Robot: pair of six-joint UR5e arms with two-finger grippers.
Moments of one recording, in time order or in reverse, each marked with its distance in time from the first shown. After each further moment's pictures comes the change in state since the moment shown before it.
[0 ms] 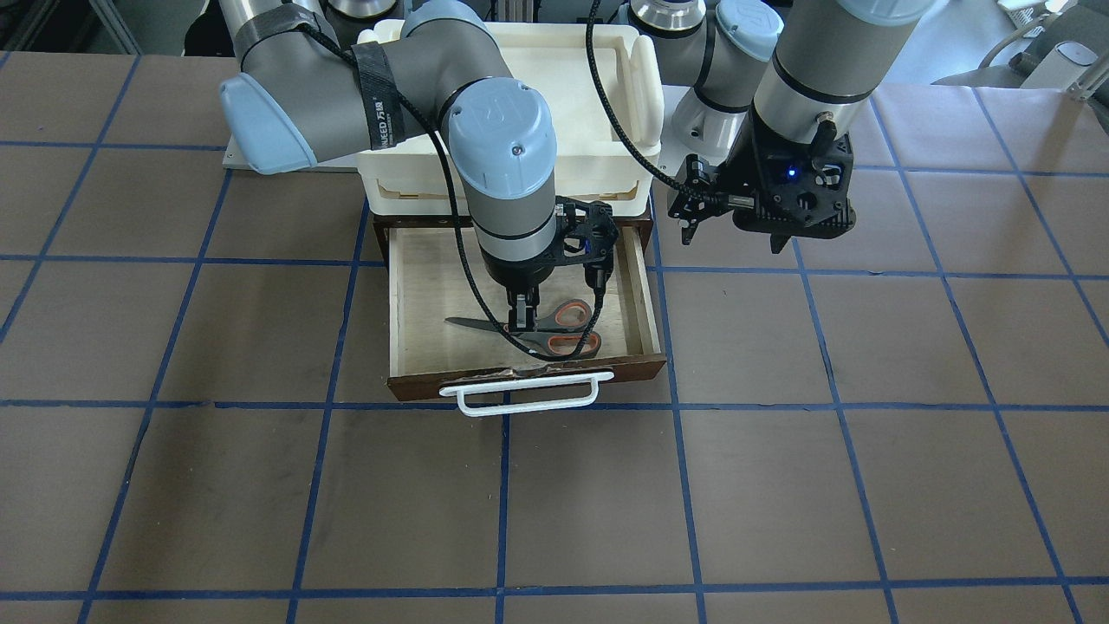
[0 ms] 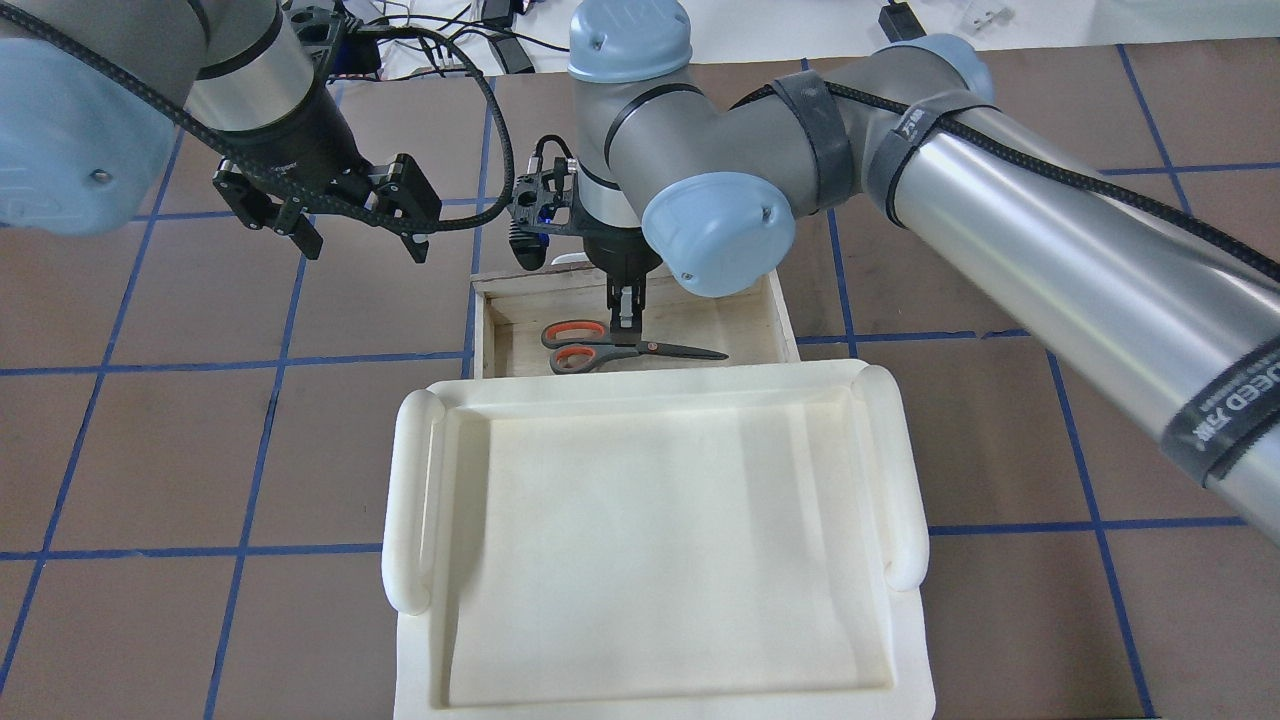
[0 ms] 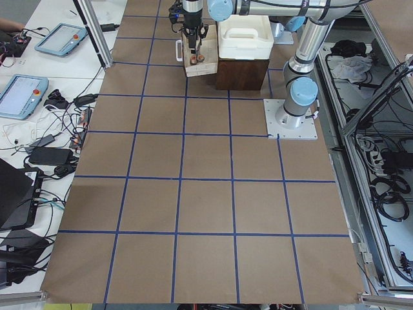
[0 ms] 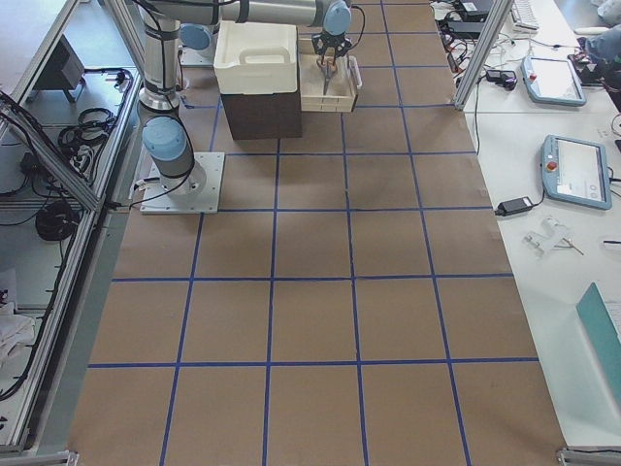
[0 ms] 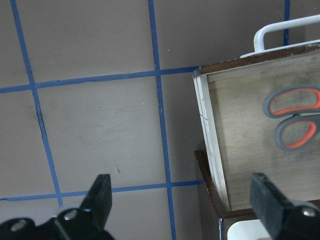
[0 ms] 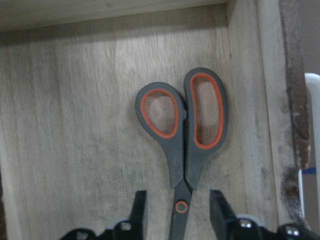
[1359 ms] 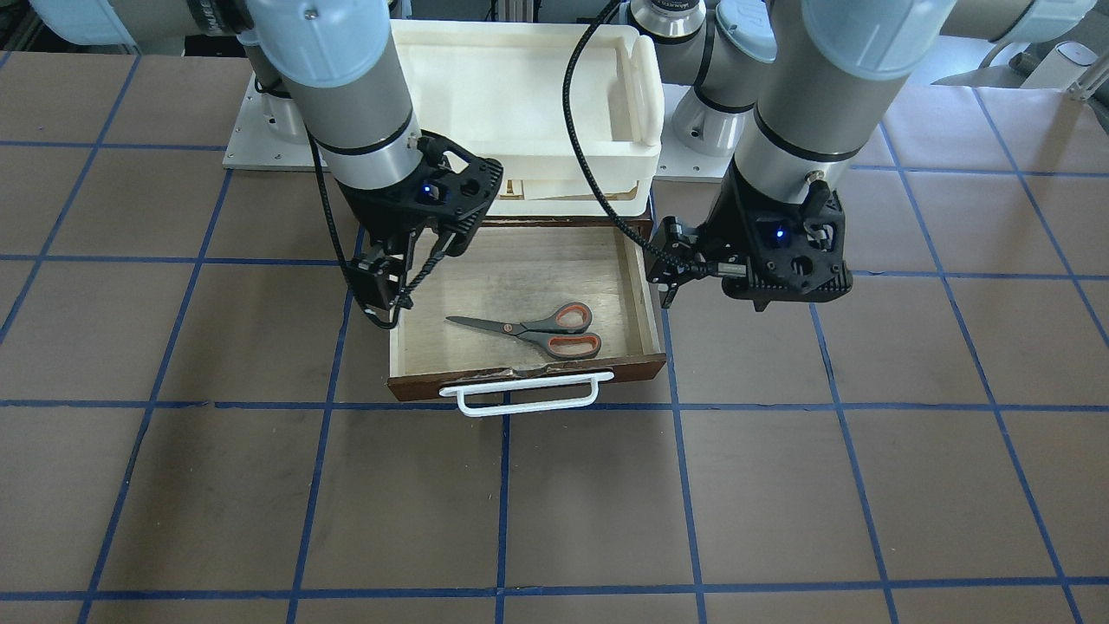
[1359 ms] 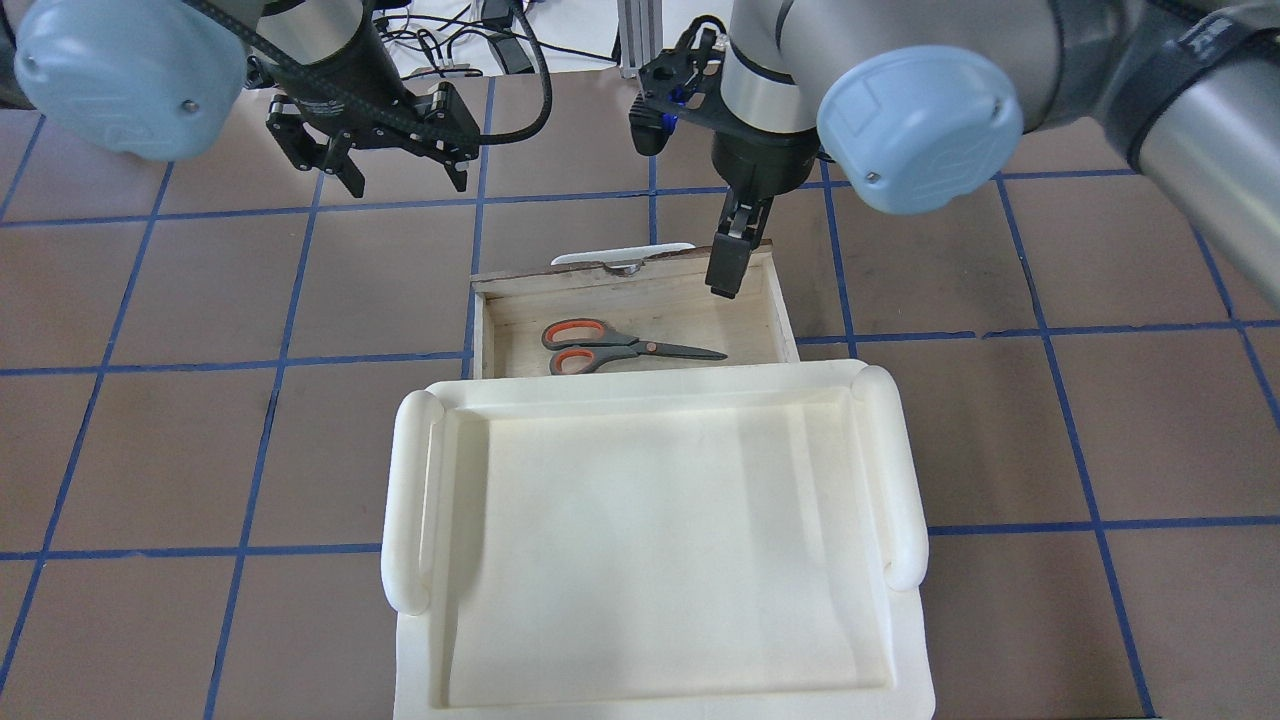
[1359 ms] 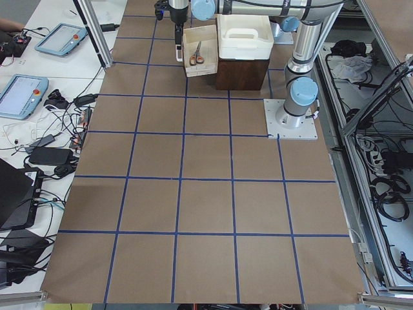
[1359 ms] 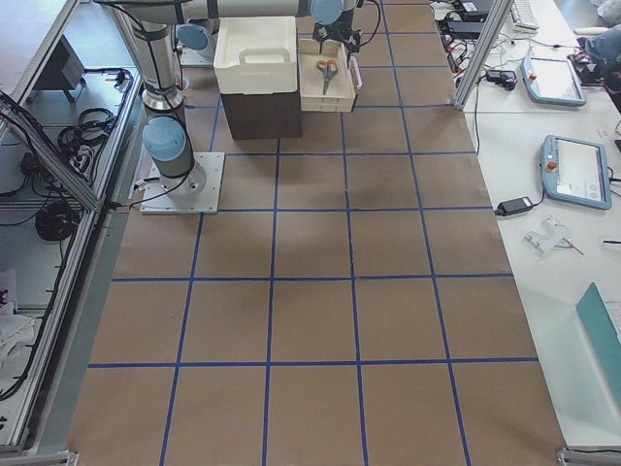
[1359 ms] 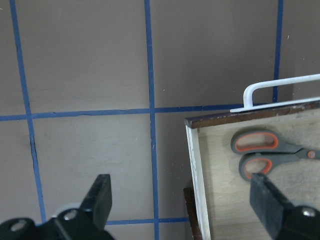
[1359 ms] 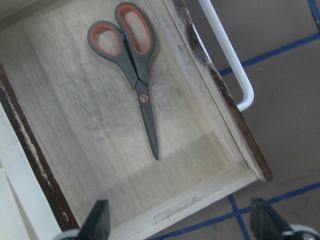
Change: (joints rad) left arm -0.056 -0.160 0.142 0.106 -0.023 -0.149; right arm -0.198 -0.196 0.003 0.160 -0.022 0.219
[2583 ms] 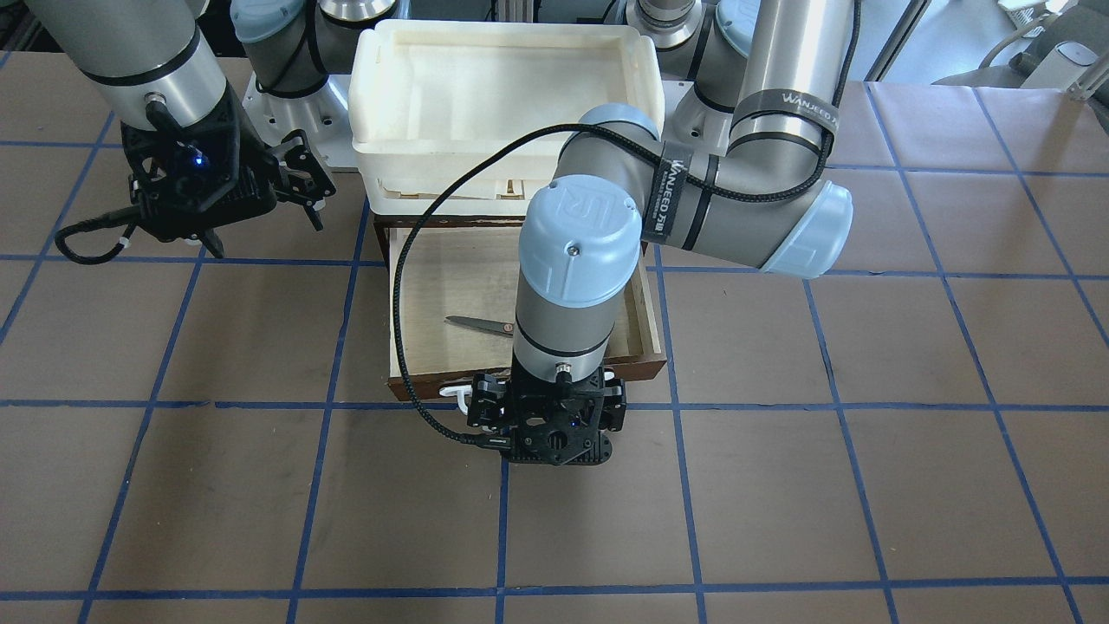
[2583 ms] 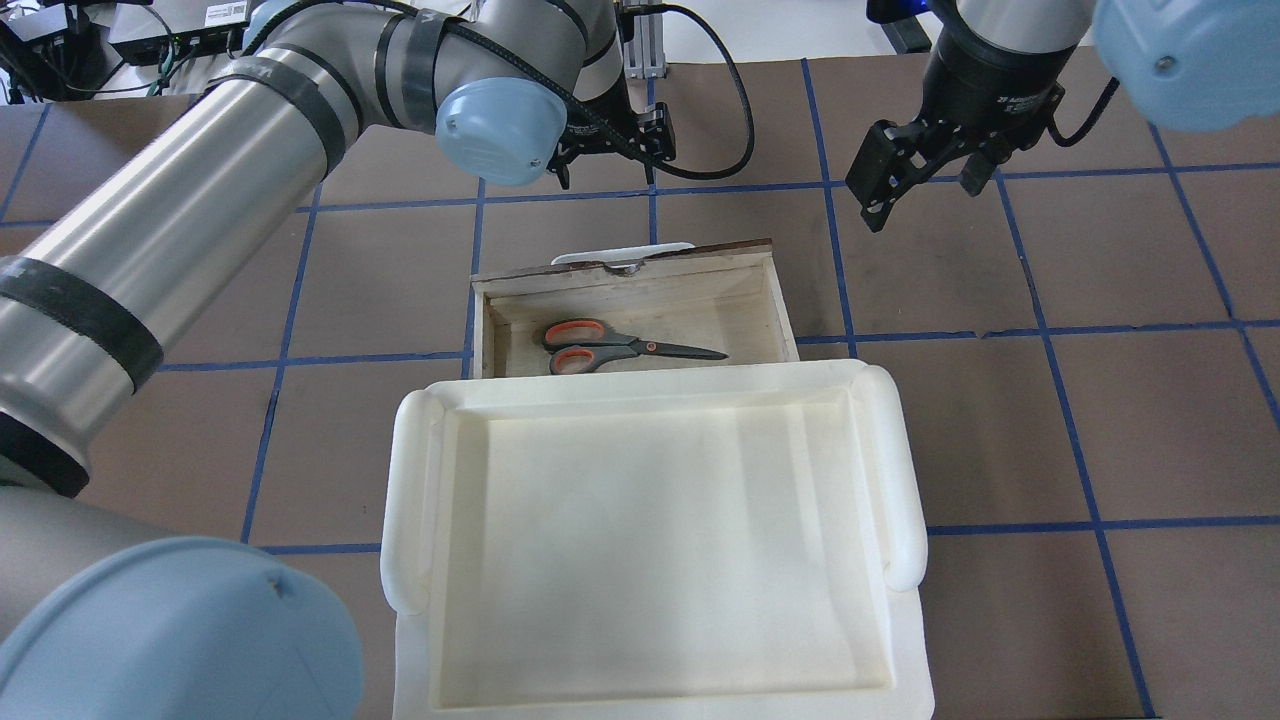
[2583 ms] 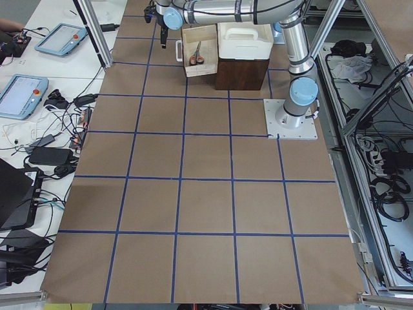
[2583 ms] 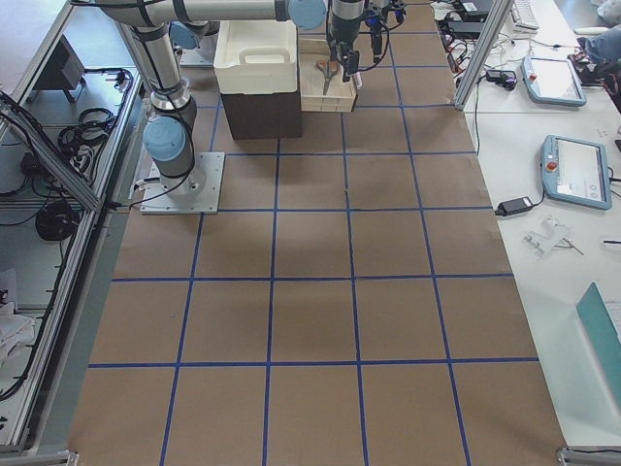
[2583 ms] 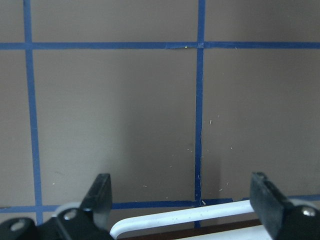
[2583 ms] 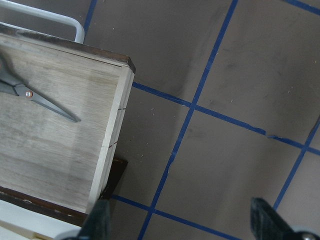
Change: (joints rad) left arm -0.211 -0.344 0.141 0.264 0.019 -0.185; right arm -0.200 -0.110 0.002 0.104 -0.057 0.627
